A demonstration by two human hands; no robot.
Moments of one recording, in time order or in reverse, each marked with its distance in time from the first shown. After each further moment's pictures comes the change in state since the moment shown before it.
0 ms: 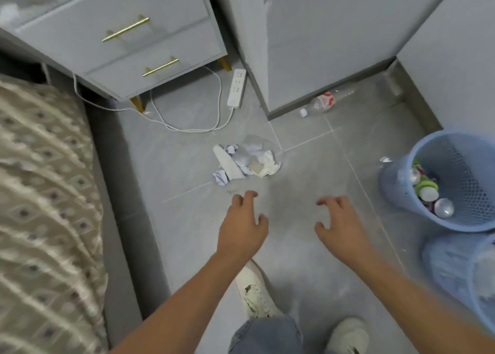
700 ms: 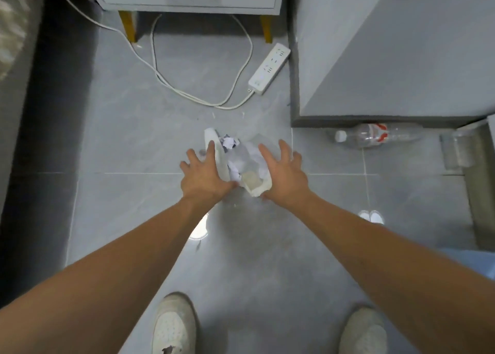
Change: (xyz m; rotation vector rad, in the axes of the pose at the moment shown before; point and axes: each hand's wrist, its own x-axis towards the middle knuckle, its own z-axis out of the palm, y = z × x) left_hand 0.241 -0.128 0.083 0.006 0.177 -0.422; right_hand 0.296 -0.029 0.147 -0.615 -0.232 -0.364
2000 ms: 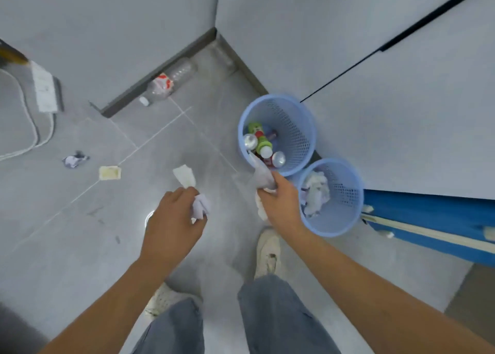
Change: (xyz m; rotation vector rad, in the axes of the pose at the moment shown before) left_hand -0.336 0.154 -0.074 0.055 -0.366 0.893; right_hand -0.437 0.116 -0.082 1.030 0.653 0.842
